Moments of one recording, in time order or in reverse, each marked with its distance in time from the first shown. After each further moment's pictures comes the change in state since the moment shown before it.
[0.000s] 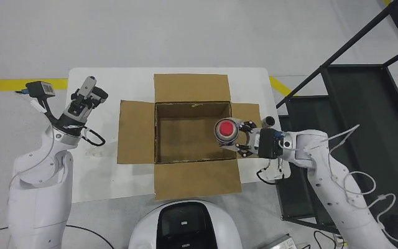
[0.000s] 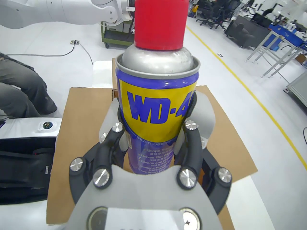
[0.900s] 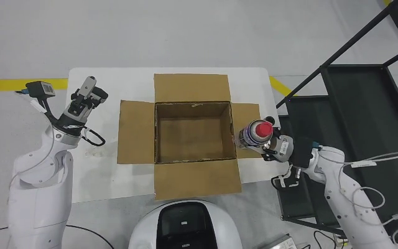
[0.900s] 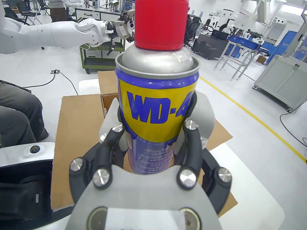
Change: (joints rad) left arm 0.000 0.000 0.000 0.000 0.000 0.000 0.000; right arm -0.152 0.010 0.112 0.065 -0.100 0.072 -0.343
